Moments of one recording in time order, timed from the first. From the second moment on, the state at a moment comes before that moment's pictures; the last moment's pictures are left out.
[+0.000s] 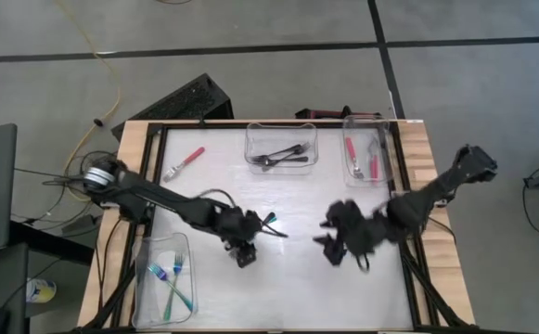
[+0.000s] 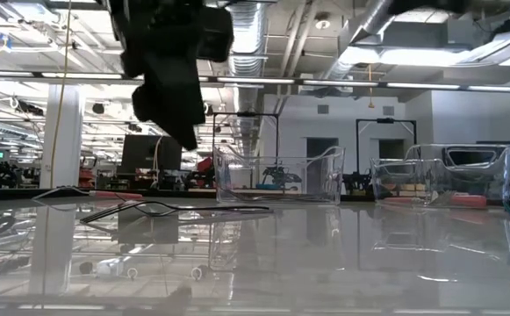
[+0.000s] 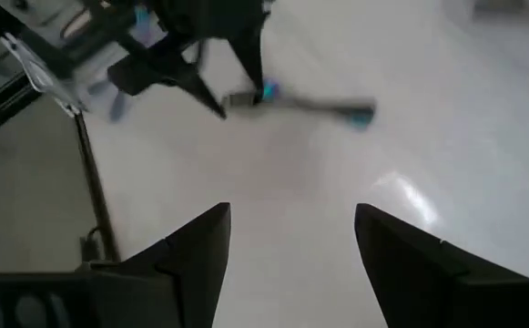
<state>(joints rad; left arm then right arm) -0.26 1.66 1.09 -0.37 -0.07 -0.64 0.53 1.33 1.22 -0.77 0.47 0.99</state>
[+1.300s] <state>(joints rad) -0.30 1.90 1.26 -0.61 -0.27 -1.06 0.80 1.55 1.22 -0.79 0.52 1.09</state>
